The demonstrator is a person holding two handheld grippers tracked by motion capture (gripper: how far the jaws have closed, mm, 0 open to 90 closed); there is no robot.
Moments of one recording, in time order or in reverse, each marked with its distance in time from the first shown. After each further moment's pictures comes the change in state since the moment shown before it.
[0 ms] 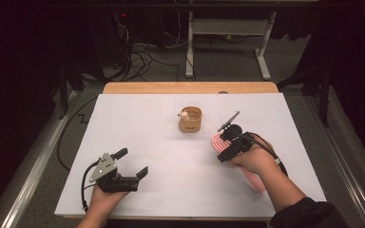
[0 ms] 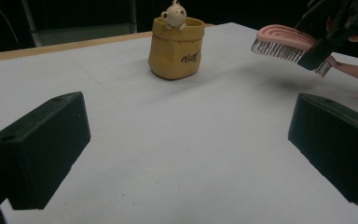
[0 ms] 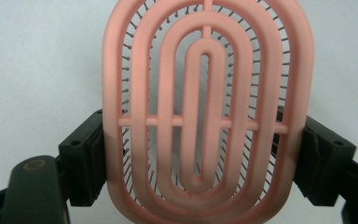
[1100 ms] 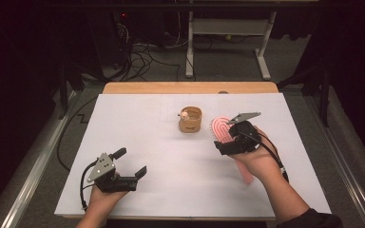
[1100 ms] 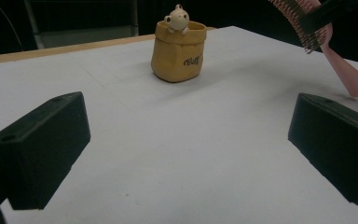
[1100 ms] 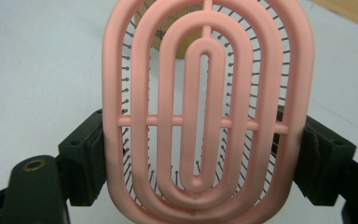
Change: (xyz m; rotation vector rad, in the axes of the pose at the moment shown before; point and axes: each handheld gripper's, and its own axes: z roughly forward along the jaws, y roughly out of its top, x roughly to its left) left arm 0.002 0.001 -0.003 -0.009 0.005 -0.006; right arm 0.001 -0.016 -0.030 -0.434 -0.008 0.048
